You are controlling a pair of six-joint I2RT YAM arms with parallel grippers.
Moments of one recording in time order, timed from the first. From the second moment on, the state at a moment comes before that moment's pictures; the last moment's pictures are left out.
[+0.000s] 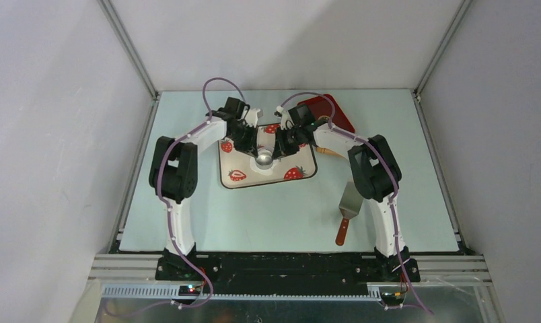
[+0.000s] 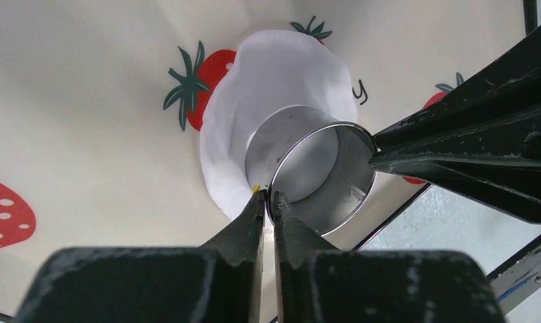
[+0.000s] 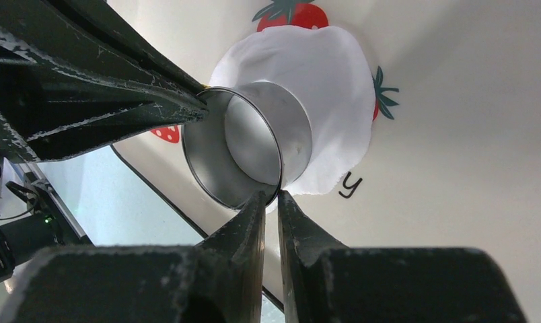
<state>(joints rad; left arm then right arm) -0.32 2.04 1.53 -0.63 0.40 -0.03 0.55 2.17 1.64 -0.36 -0.52 0.27</state>
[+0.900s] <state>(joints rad) -0.32 2.06 1.55 -0.64 0.37 -0.05 0.55 2.22 1.70 -0.39 -0.50 0.30</state>
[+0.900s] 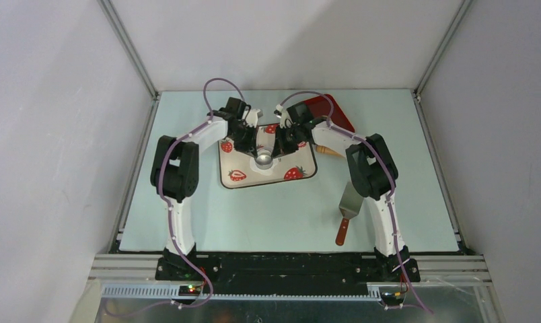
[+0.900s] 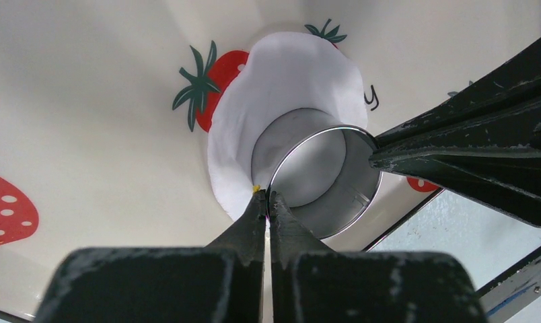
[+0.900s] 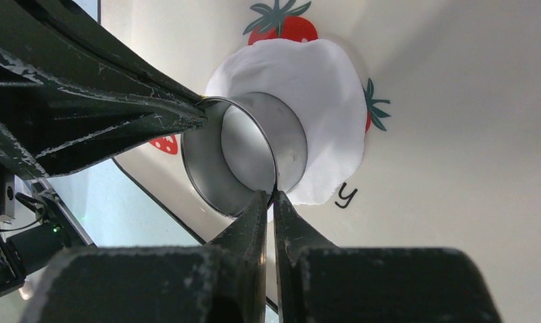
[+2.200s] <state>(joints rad) -0.34 2.08 1.60 -0.70 0.30 -0.05 0.55 2.24 1.72 -0.39 -0.48 0.33</state>
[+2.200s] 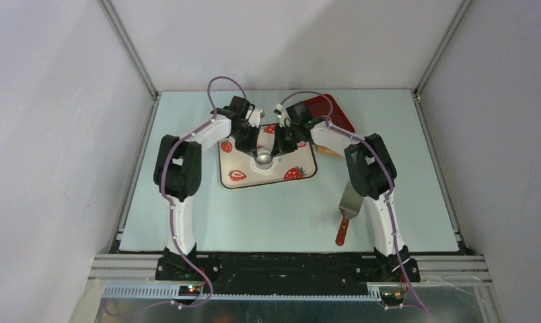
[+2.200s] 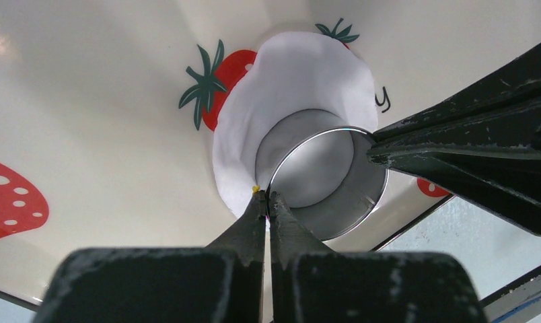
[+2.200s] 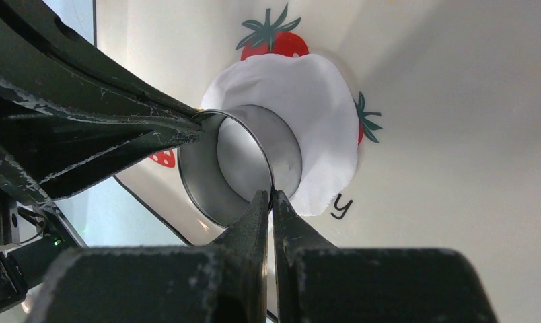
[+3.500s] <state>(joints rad) -0.36 2.06 1.58 -0.69 0.22 -0.04 0.58 2.26 1.76 -0.40 -0.40 0.38</state>
